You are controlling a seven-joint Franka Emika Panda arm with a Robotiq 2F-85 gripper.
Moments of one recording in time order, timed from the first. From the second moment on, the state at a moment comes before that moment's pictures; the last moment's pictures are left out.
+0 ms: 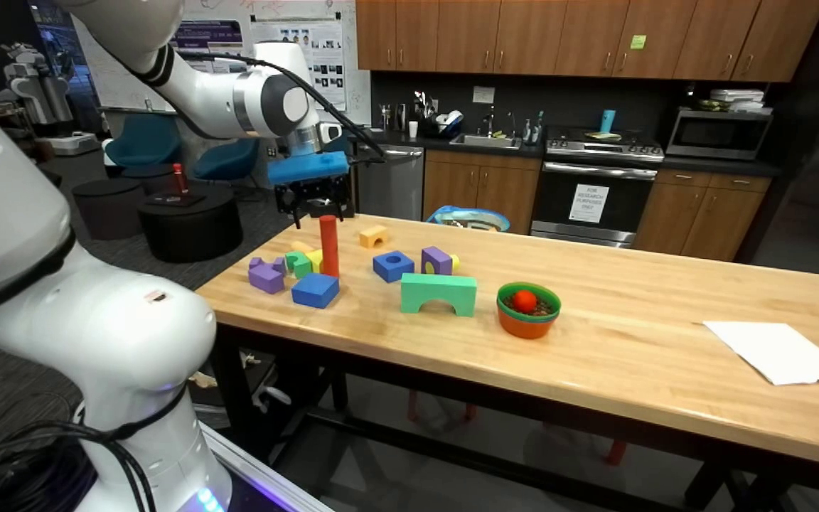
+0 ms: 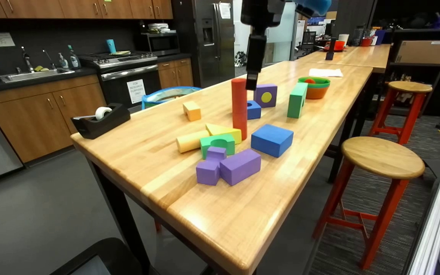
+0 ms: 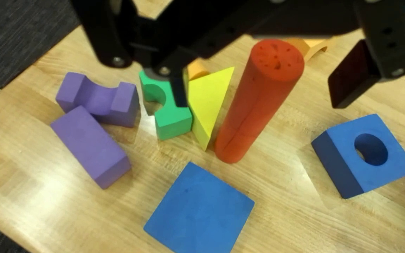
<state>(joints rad) 0.17 -0.36 0.03 -2.52 -0.07 2.34 -0.46</state>
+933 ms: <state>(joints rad) 0.17 -0.24 0.03 -2.44 -0.07 2.34 -0.49</state>
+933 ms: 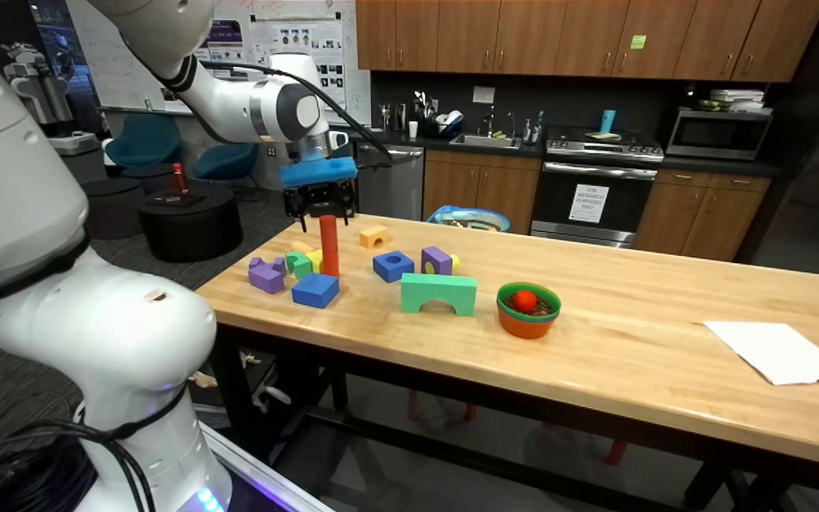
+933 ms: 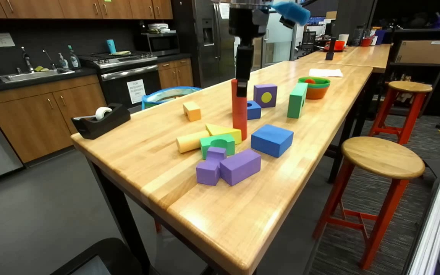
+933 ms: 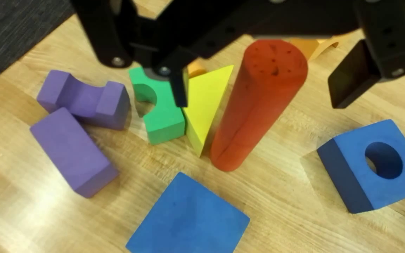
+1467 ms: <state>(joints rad) 0.17 -0.21 0.03 -2.42 -0.03 2.34 -0.51</state>
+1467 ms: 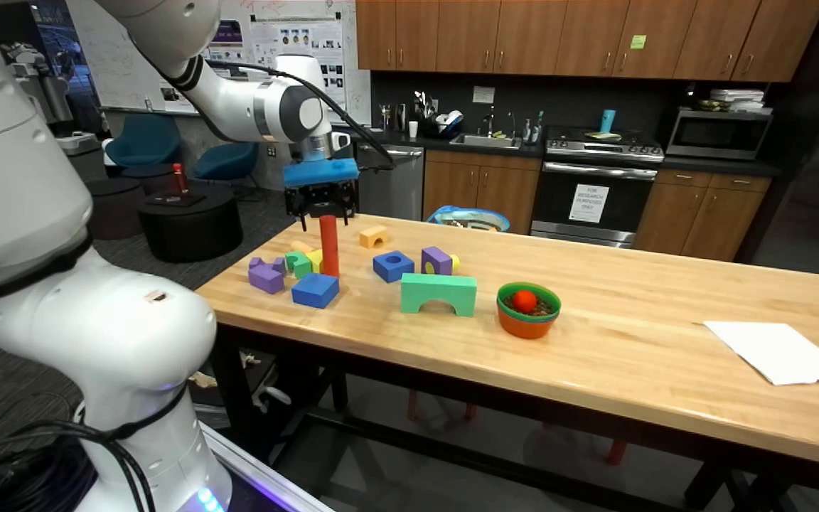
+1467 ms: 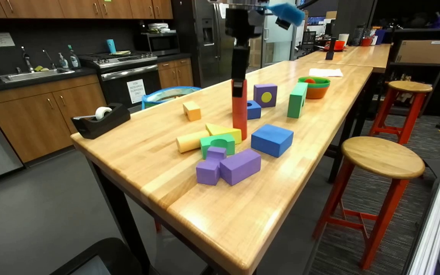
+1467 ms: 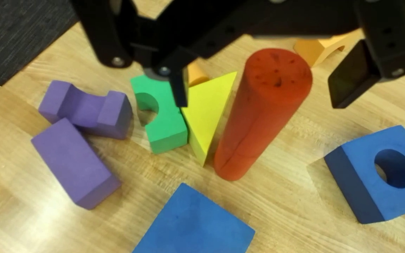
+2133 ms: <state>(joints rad) 0.17 -0.20 0.02 -2.41 -0.03 2.34 -0.53</state>
